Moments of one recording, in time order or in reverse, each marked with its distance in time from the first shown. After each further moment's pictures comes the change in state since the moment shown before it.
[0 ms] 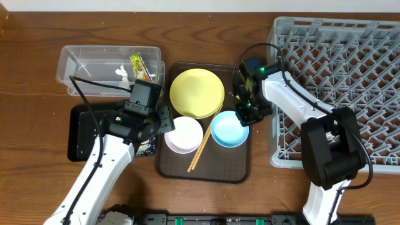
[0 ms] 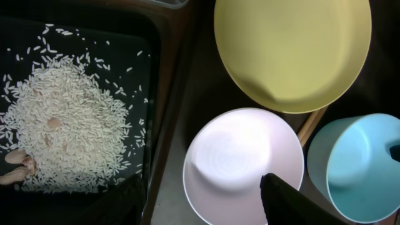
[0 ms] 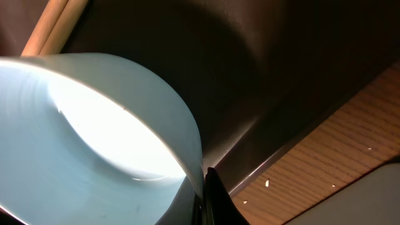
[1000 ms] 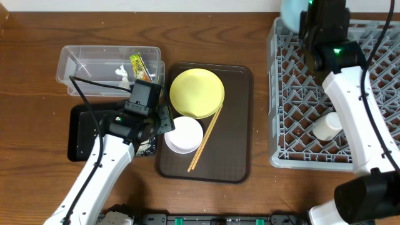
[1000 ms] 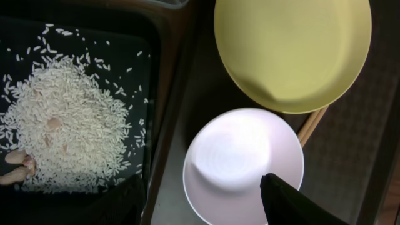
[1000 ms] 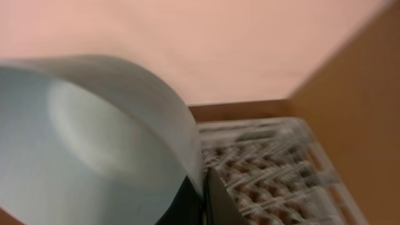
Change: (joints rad) left arm 0.000 0.000 0.000 0.001 0.000 0.000; right arm -0.219 -0.307 0.229 0.621 0.851 -0.002
